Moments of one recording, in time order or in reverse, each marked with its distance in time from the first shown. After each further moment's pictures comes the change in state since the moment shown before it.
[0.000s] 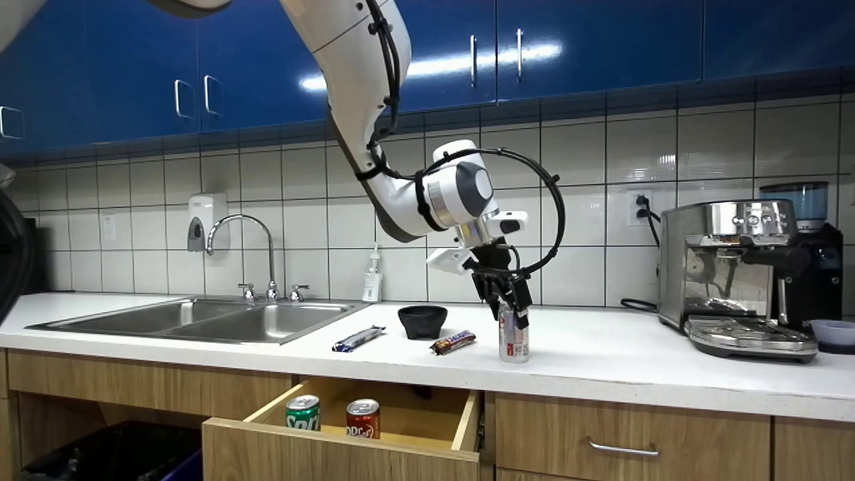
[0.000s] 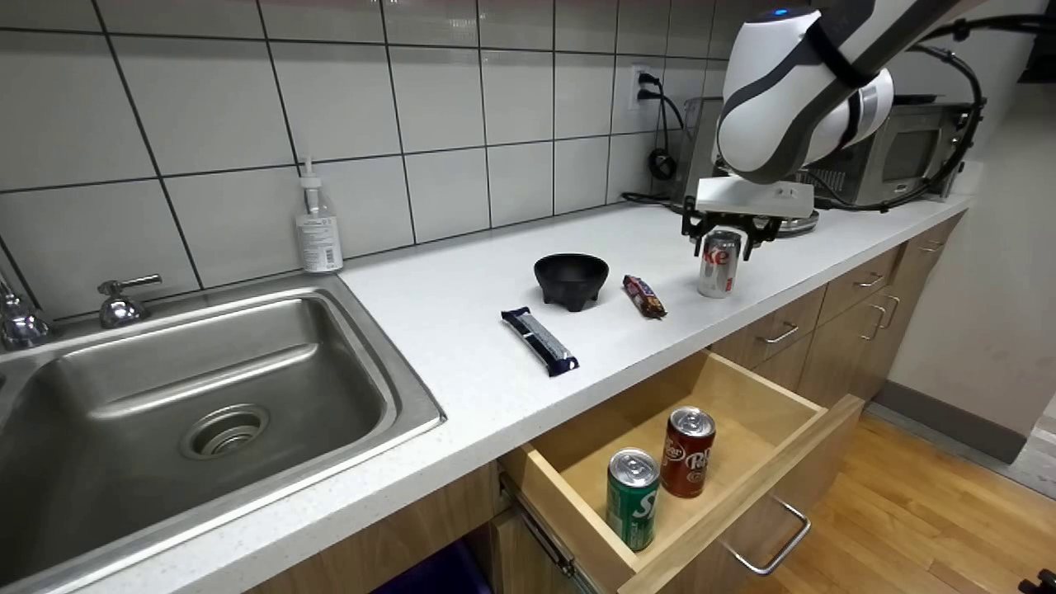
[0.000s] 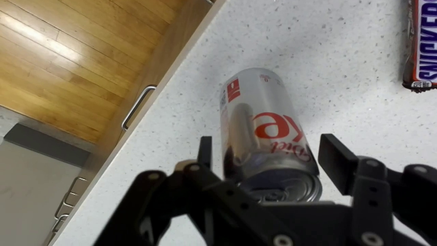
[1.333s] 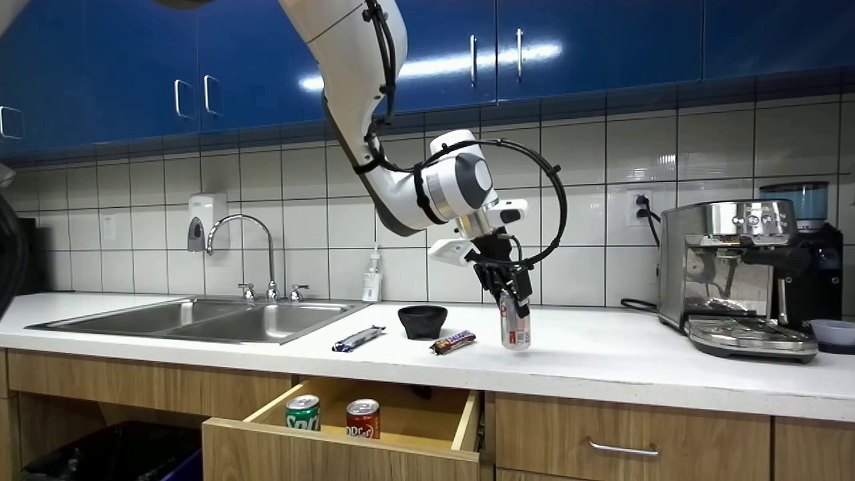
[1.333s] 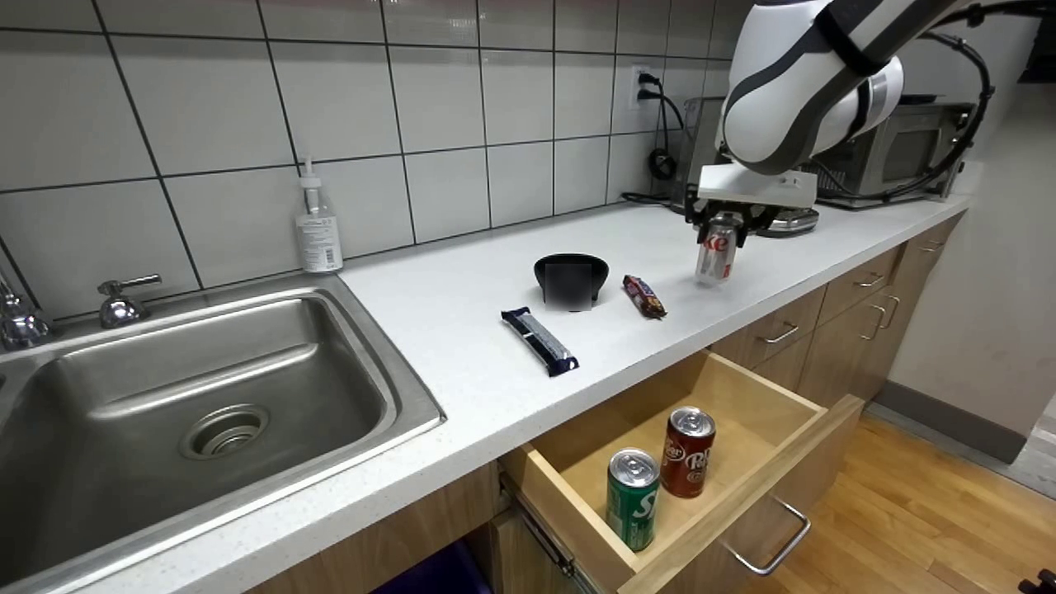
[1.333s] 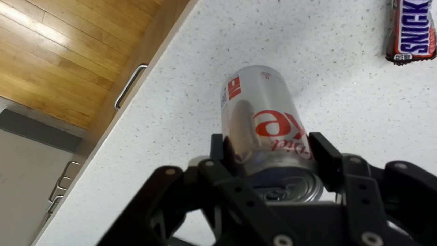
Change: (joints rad) arm 0.035 -0.029 -0.041 -0.018 -0.004 0.050 -0.004
